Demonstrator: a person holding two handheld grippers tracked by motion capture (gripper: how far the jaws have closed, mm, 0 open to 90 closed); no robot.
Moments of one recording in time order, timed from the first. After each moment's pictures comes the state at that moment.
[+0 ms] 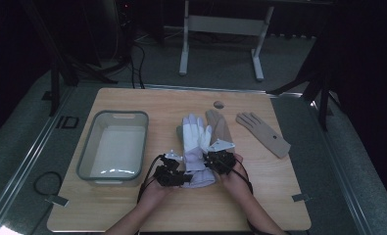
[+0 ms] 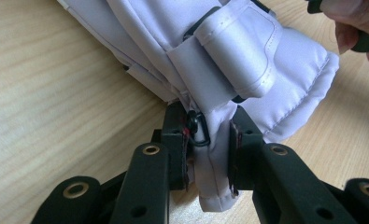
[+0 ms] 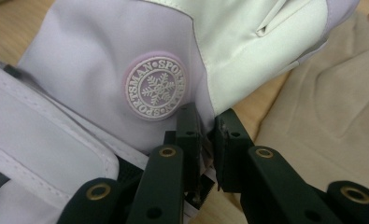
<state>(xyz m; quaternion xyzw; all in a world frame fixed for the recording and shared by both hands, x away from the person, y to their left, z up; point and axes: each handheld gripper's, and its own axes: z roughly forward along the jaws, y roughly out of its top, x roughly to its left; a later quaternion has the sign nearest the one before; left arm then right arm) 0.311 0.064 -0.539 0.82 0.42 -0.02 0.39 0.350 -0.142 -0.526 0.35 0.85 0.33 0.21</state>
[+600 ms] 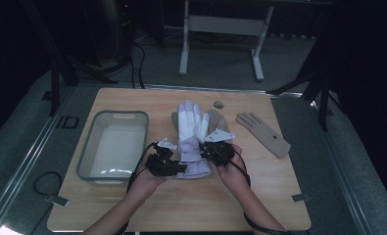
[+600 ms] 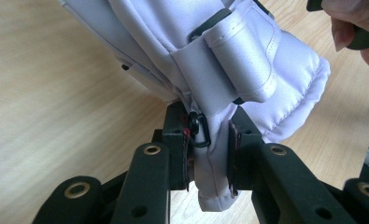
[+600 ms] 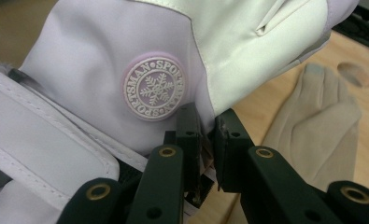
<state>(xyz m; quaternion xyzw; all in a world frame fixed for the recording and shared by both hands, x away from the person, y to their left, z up) 0.318 0.085 -0.491 0.83 0.40 0.00 0.38 0.351 -0.127 -0.480 0.34 0.84 0.37 0.23</state>
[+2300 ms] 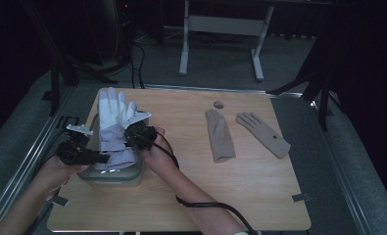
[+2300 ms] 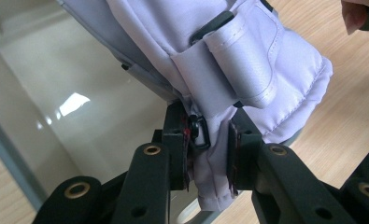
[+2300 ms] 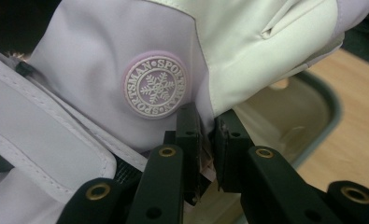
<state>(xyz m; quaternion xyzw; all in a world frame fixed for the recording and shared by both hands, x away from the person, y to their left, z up) 0.306 0.296 -0.440 0.83 0.47 0.02 0.30 0.371 0.090 -0.453 0.28 0.86 0.41 0.14</state>
